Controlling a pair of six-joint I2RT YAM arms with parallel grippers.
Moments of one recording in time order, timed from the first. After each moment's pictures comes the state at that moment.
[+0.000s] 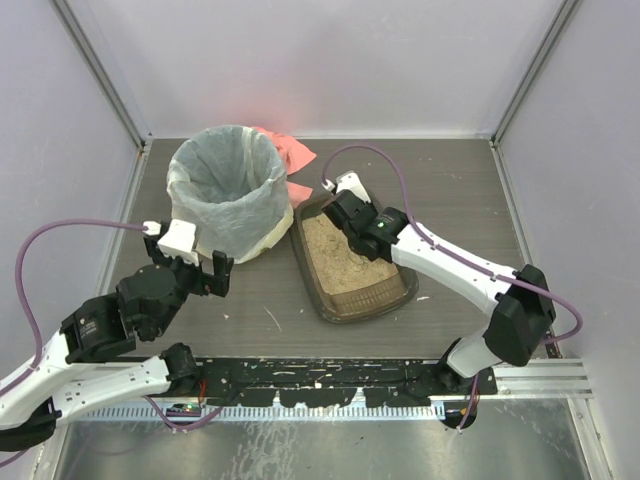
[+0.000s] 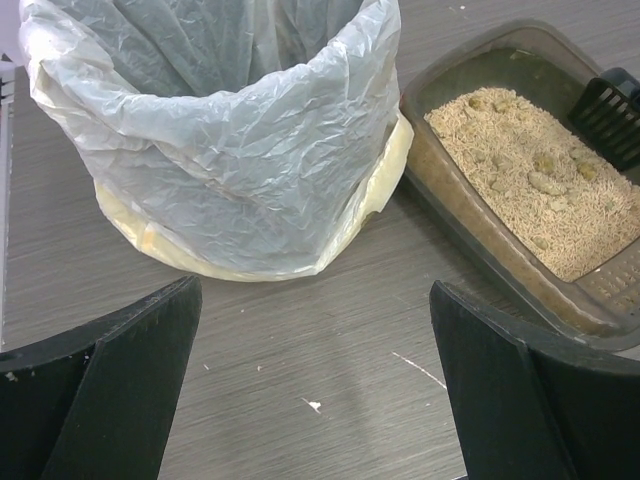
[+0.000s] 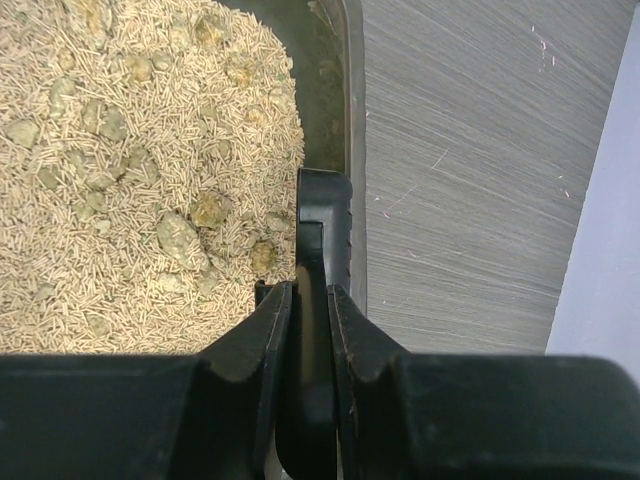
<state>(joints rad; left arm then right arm) -1.07 0.56 0.98 -0.78 -0.75 -0.22 0.81 1.48 1.28 -0.74 0.68 0.16</state>
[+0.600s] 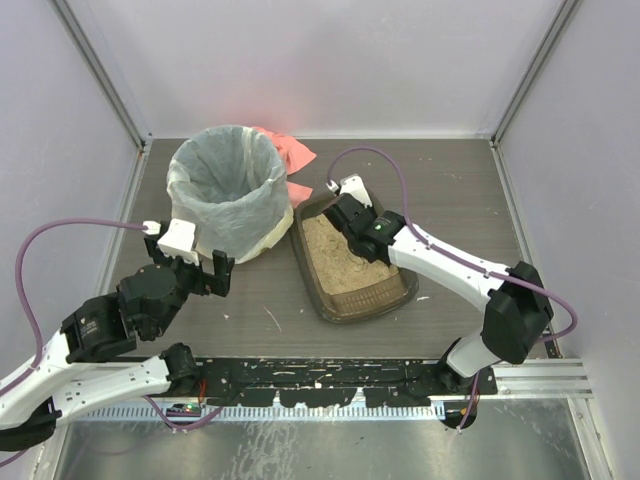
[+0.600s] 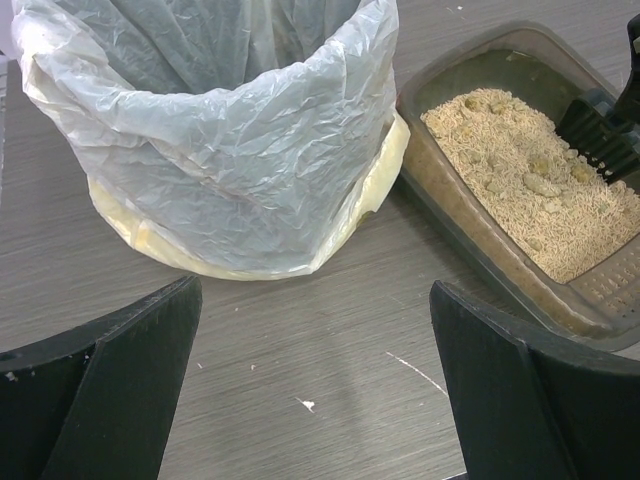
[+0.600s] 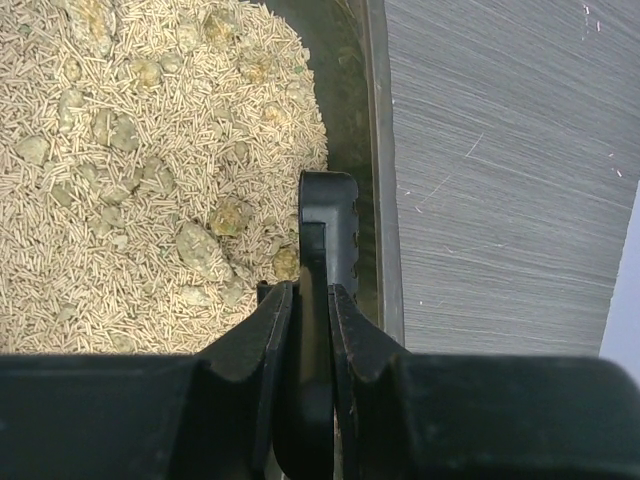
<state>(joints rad) -1.07 0.57 0.98 -0.78 -0.75 -0.24 0.81 1.51 1.22 -0.68 0.66 0.25</state>
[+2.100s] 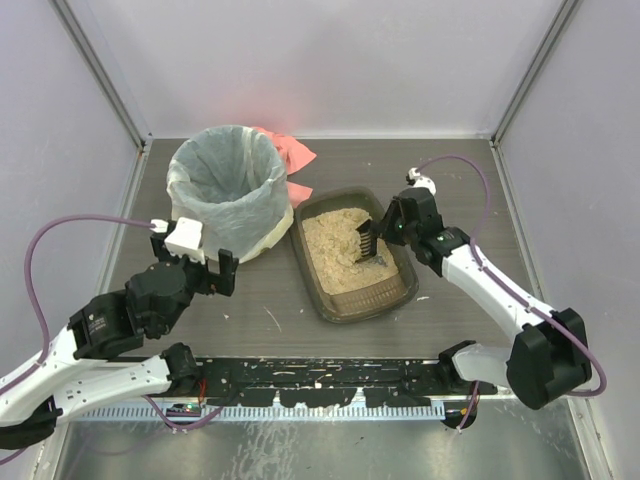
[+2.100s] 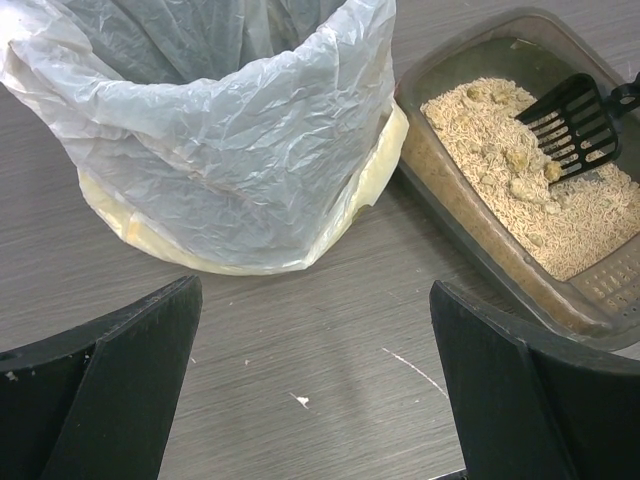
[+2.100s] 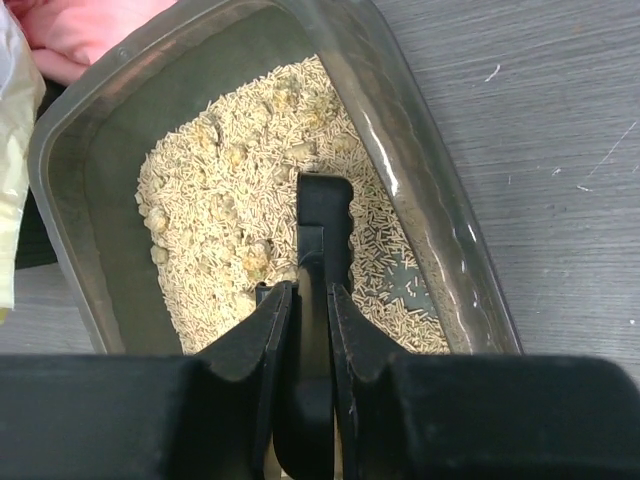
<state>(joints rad) -1.07 0.61 0.98 -0.78 -0.75 -0.27 0.44 1.25 0.91 -0.32 0.12 0.58</state>
